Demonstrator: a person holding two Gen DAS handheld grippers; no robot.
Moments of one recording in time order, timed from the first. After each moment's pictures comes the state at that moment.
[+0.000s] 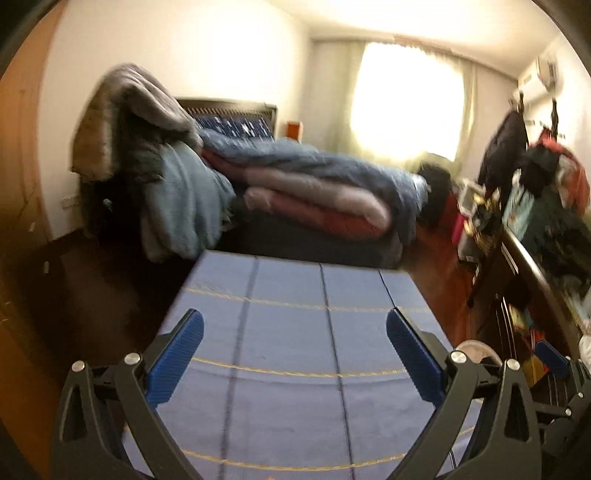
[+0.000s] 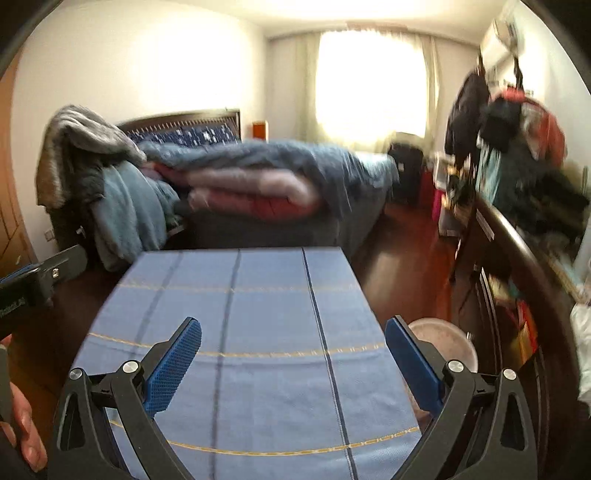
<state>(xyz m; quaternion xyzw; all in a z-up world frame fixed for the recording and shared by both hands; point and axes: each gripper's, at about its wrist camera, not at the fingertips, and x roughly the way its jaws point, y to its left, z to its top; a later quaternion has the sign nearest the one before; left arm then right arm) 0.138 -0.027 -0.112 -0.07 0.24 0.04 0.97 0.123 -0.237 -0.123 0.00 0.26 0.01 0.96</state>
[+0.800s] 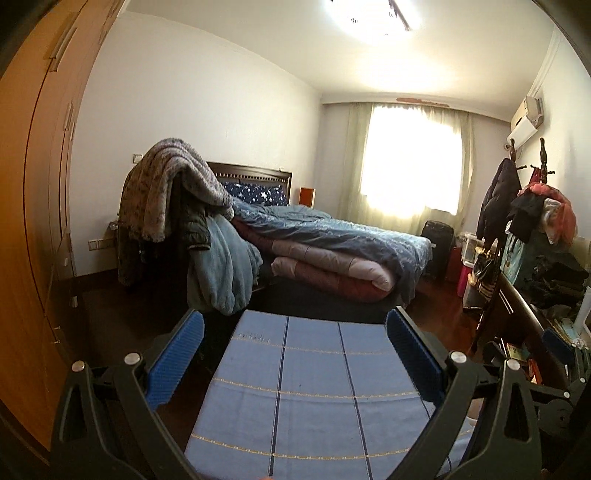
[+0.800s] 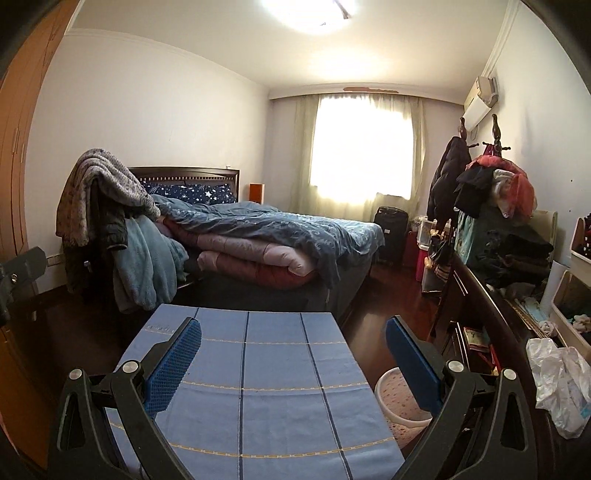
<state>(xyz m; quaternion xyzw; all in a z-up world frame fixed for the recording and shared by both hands) -0.003 -0.003 -0.032 -0.07 0.12 0.06 0.99 0.024 -0.202 -0.052 -0.02 0.15 -0.02 0.99</state>
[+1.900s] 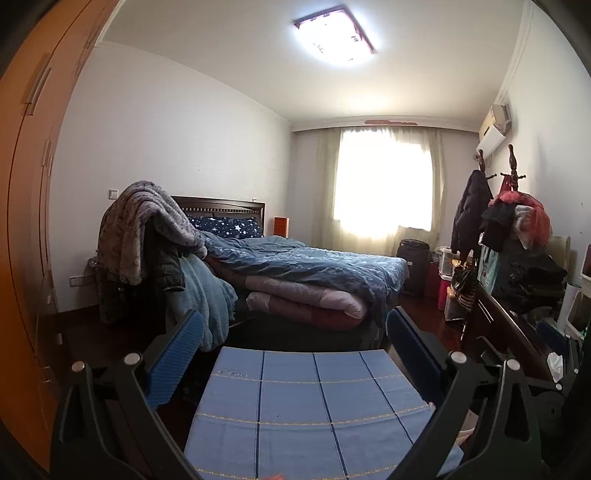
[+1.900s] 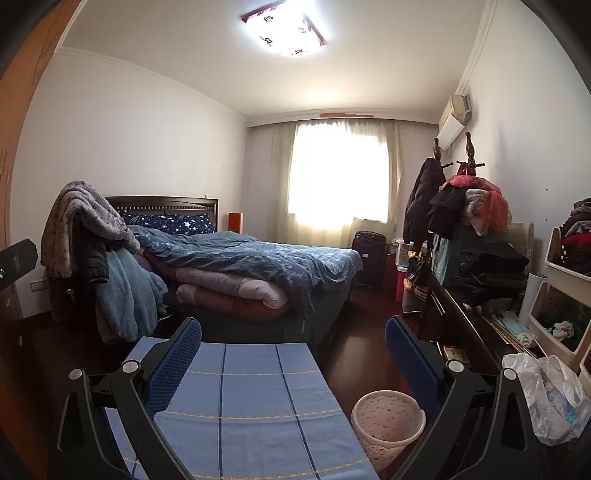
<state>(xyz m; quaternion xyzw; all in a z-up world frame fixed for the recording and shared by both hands) -0.017 -0.033 0.002 -0.03 0.07 0.01 1.00 0.006 -0.230 -0.020 -0.01 0.09 -0.06 0.99</state>
